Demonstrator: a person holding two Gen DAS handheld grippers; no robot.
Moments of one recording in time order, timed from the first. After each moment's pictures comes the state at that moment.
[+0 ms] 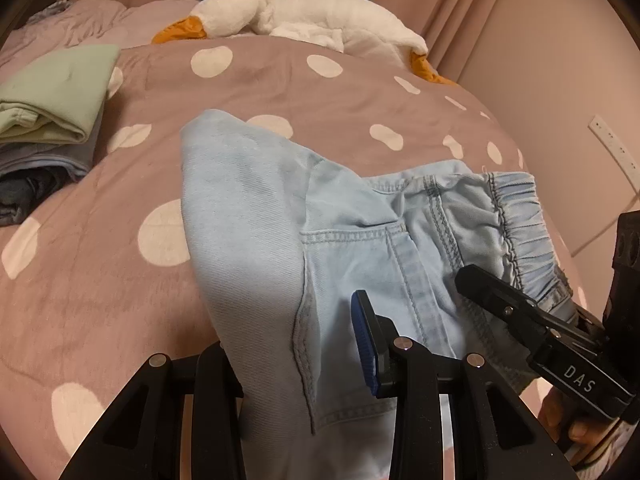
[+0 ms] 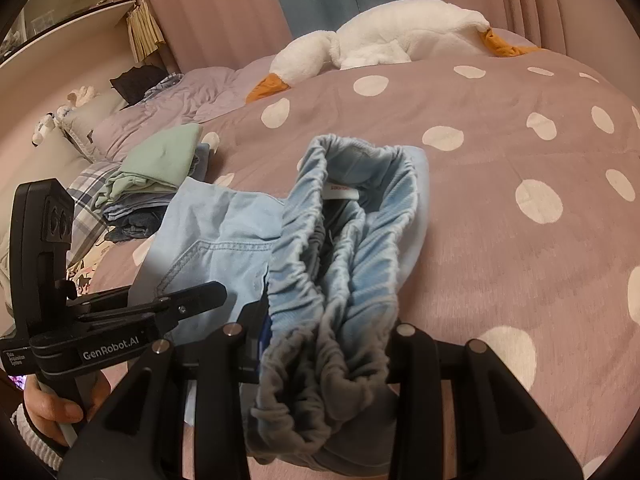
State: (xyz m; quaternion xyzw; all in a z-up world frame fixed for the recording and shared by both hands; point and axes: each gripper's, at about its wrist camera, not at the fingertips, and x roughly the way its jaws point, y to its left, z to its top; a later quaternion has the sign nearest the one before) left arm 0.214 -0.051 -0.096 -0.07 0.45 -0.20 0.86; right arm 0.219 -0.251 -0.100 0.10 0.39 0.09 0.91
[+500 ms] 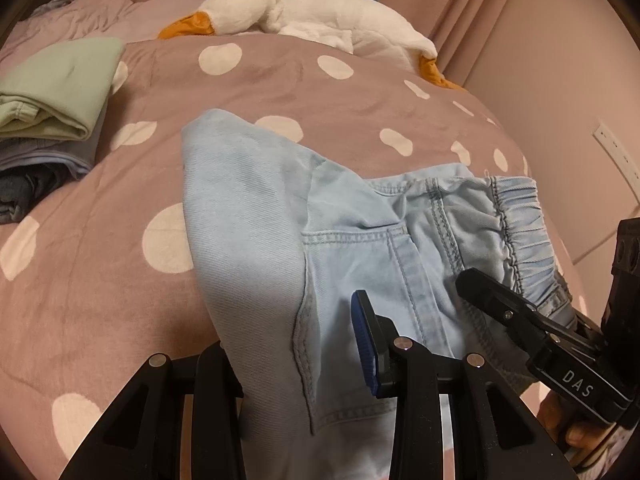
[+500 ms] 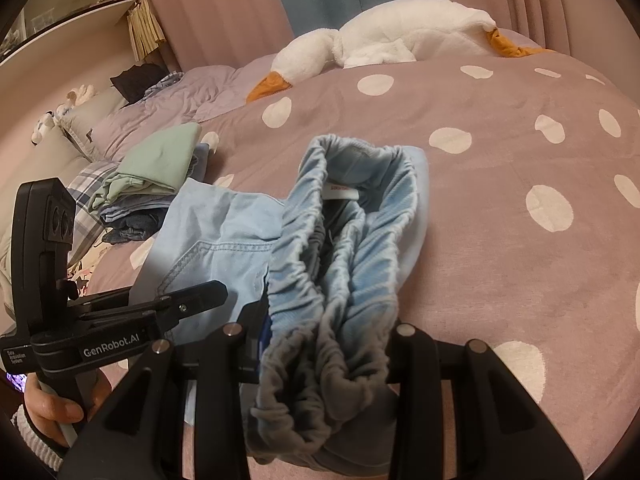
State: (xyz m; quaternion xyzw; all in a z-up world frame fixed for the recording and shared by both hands) left arm 0.221 -0.046 -0.099 -0.08 0.46 -0.20 0.86; right arm 0.231 -0.248 -0.102 0.10 0.39 0.09 0.91
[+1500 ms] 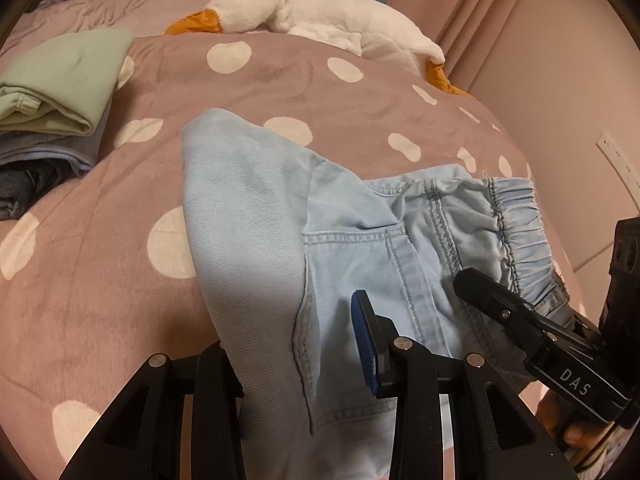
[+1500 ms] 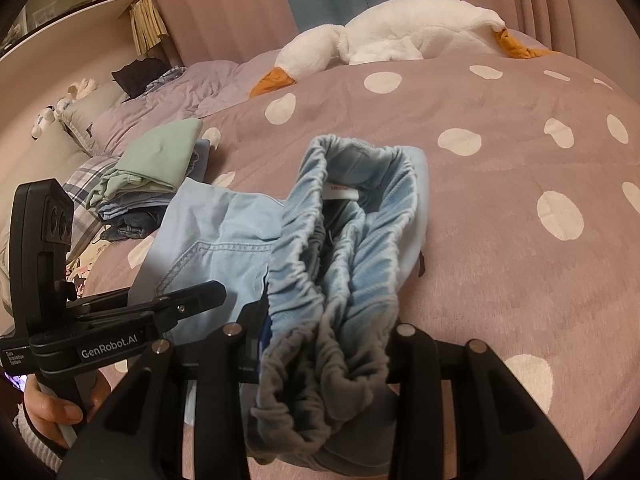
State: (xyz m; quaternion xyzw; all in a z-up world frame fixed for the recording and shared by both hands) left arm 0.225 -0.041 -0.103 -0.09 0.46 -0.20 0.86; right arm 0.240 -0.241 -0.108 0.09 0.39 0.09 0.91
